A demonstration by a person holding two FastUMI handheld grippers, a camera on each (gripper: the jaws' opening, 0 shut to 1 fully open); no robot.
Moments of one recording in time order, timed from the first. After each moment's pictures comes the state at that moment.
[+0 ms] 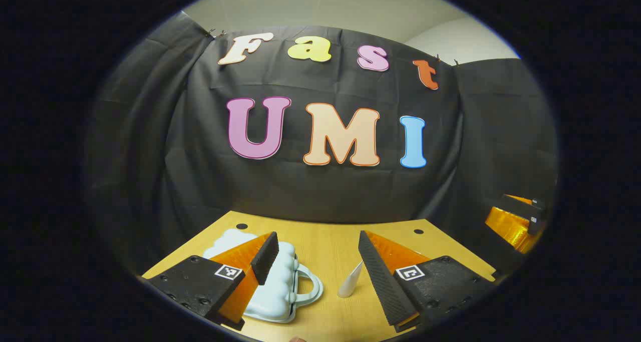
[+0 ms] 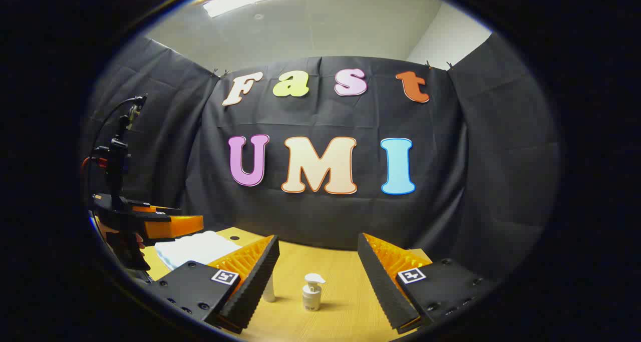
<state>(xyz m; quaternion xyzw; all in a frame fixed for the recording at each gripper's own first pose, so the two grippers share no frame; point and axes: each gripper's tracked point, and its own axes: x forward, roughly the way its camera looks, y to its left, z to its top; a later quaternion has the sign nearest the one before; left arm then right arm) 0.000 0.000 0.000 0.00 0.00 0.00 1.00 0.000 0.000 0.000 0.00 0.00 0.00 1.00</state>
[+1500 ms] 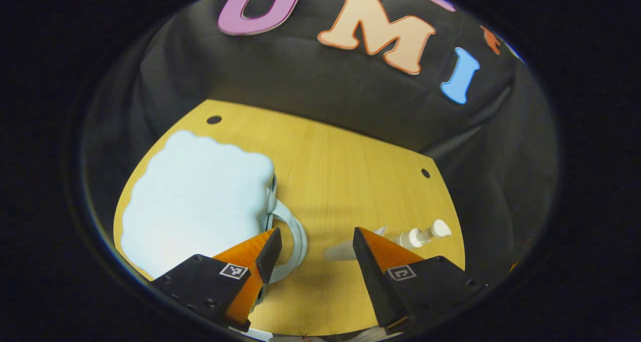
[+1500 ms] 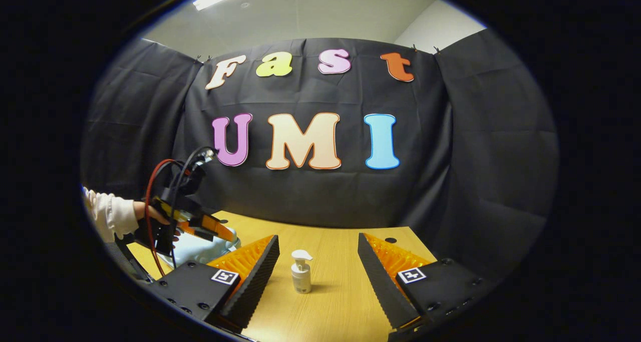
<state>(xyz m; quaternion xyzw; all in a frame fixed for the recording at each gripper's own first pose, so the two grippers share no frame) 0.106 0.004 -0.156 -0.14 0.36 -0.01 0.92 -0.016 -0.024 -0.040 0.01 0.06 -0.04 1.00</state>
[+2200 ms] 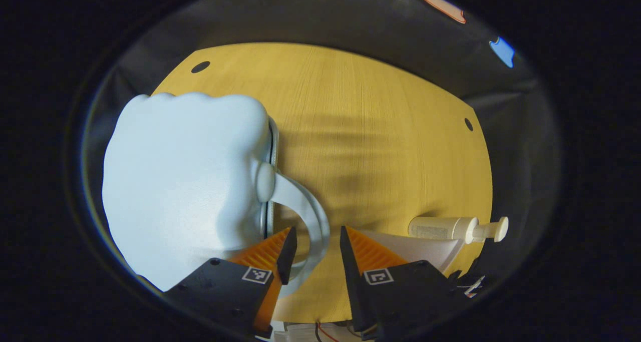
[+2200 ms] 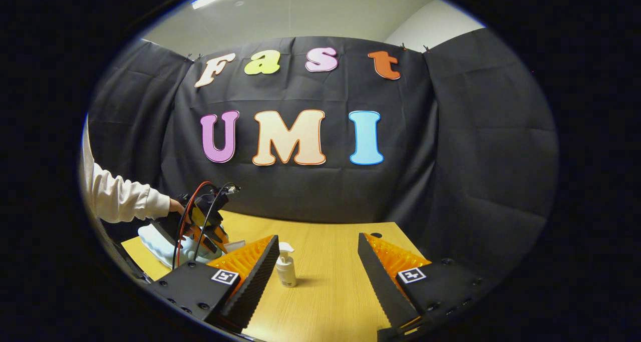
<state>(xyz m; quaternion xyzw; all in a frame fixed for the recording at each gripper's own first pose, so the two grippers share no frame) 0.127 0.014 -0.246 -0.10 0.56 0.01 0.82 -0.036 -0.057 -0.052 0.01 0.07 -0.08 0.99</state>
